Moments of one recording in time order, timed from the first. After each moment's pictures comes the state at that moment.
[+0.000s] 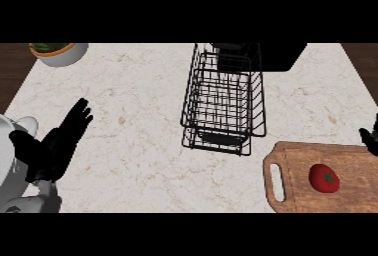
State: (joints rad) left arm -0.06 0.21 0.07 -1.55 0.10 -0.07 0.21; right arm -0.20 -0.71 -0.12 -1.13 0.51 -0.09 -0.46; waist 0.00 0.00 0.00
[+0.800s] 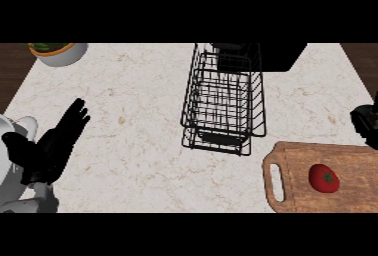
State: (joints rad) left arm -0.05 0.21 0.08 -1.59 0.10 -0.08 0.23; right arm -0.24 -0.67 -0.15 -1.74 0.22 0.21 -0.09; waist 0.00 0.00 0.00
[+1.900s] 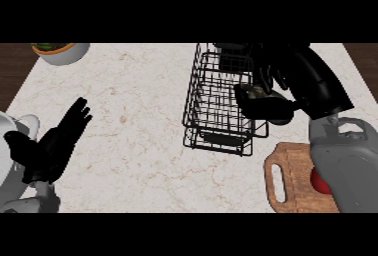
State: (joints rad) left arm -0.06 0.19 0.10 -1.59 0.08 -0.10 0.24; right arm -0.65 -0.28 0.18 -1.70 0.50 0.22 0.47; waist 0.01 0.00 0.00
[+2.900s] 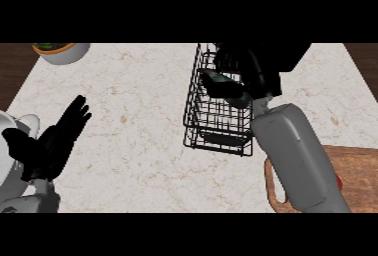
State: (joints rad) left arm -0.08 0.18 0.12 -1.59 0.08 -0.11 0.25; right arm -0.75 -0.06 0.13 -1.28 0.74 -0.13 0.20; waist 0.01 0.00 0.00
